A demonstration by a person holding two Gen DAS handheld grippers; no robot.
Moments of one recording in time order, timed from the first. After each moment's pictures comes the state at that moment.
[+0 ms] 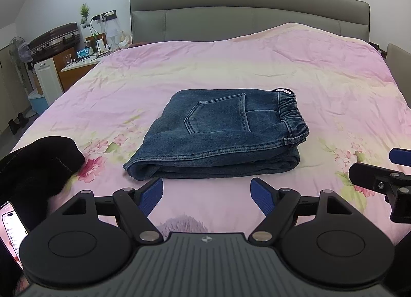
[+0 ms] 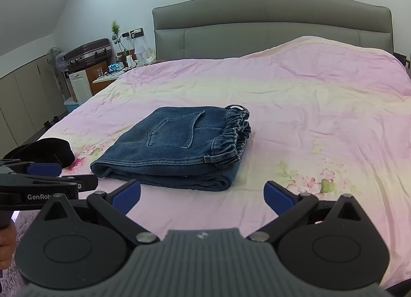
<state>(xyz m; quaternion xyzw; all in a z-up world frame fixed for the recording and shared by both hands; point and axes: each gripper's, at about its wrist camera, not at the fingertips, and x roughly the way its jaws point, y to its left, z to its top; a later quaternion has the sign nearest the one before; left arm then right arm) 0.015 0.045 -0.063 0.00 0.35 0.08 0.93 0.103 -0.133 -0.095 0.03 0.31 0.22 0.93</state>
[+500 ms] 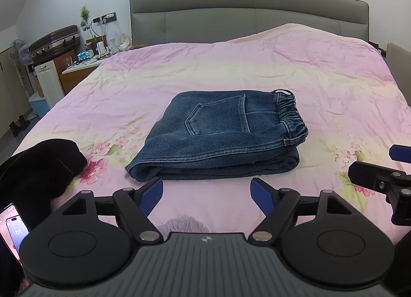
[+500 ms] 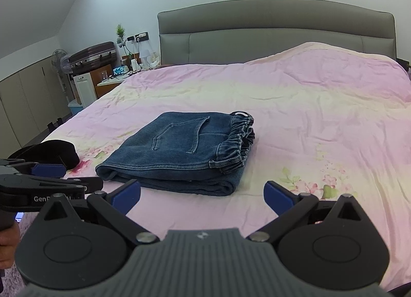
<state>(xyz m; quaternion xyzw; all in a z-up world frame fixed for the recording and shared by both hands) 0.012 0.044 -0.058 0.01 0.35 0.08 0.93 0.098 -0.134 -0.091 0.03 0.30 0.23 0.93</state>
